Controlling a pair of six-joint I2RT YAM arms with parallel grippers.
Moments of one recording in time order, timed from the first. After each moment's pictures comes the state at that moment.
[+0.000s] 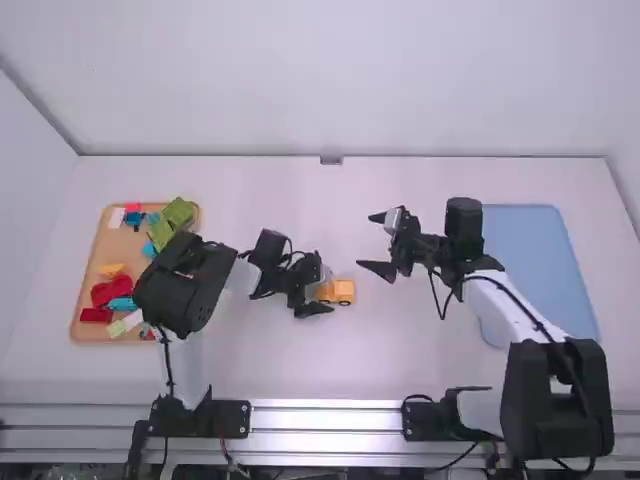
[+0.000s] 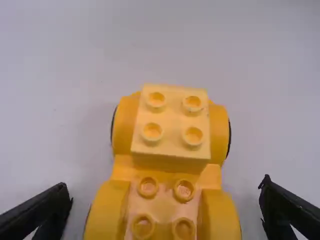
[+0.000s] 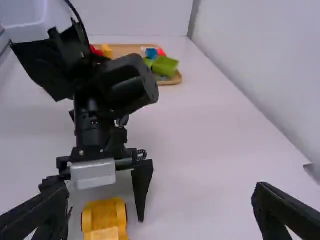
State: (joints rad) left arm -0.32 1.98 0.75 0.23 0.88 0.83; right arm 0.09 1.41 0.72 0.09 -1.10 -0.69
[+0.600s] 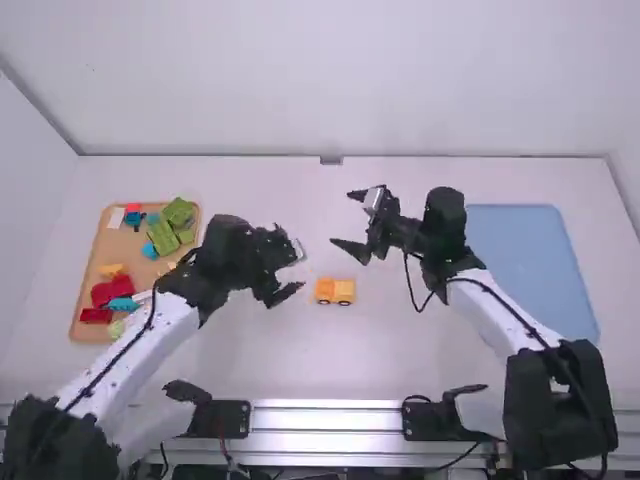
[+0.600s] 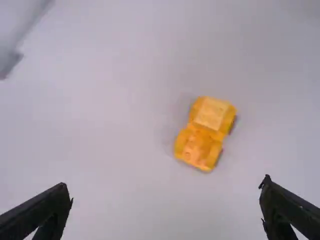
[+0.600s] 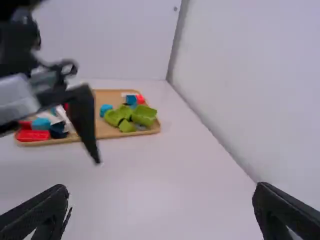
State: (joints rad) left arm -0.31 1.10 0.75 -0.39 0.33 0.56; right arm 0.28 1.40 0.78 0.33 -0.96 -0.40
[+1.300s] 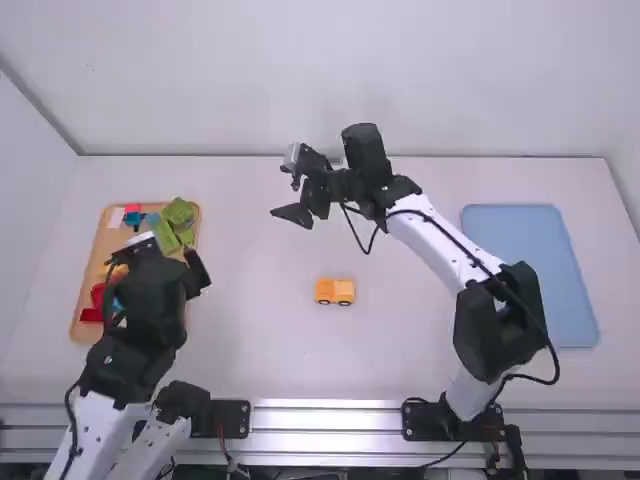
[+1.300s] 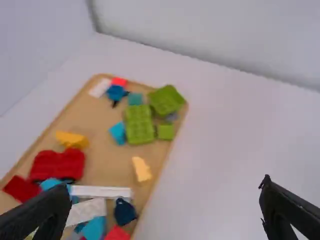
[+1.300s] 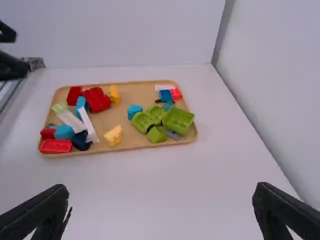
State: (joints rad) left arm -0.22 0.56 0.75 -0.74 -0.65 -0.43; right arm 0.51 1.82 1.49 -0.19 -0.87 -0.52
